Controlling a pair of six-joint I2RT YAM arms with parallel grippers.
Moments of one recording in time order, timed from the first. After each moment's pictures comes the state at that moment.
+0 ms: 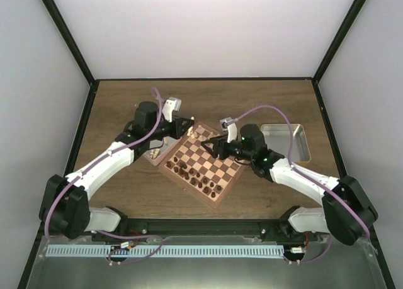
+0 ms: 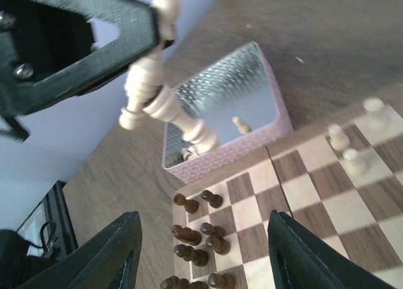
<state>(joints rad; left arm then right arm) -0.48 1.34 0.90 0.01 0.44 -0.38 0.64 1.28 0.68 0.21 -0.38 0.52</state>
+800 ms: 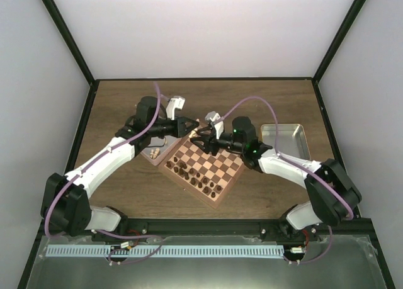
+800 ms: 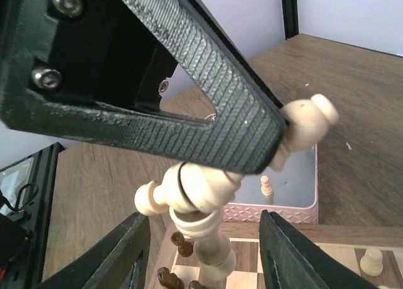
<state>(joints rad) -0.49 1.36 1.01 -0.12 0.62 -0.47 0.65 1.43 0.75 0.46 -0.56 0.16</state>
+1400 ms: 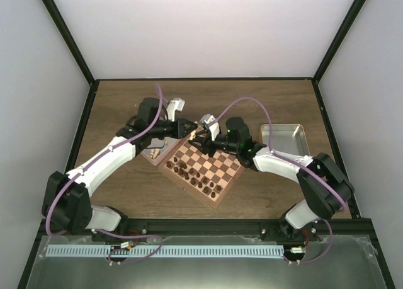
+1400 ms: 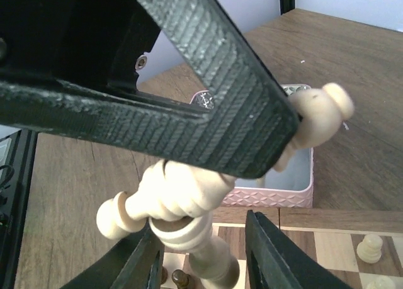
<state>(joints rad) -0.49 1.38 1.01 -0.17 0.57 -0.45 0.68 1.52 0.79 0.41 -0.52 0.09</state>
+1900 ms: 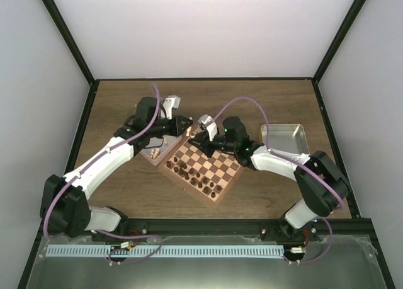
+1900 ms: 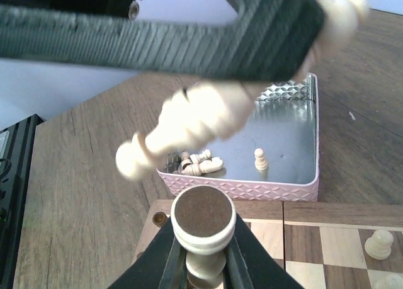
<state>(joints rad) -0.49 1.36 1.03 -0.20 0.46 -0.46 0.69 1.55 0.82 0.38 -0.52 0.09</state>
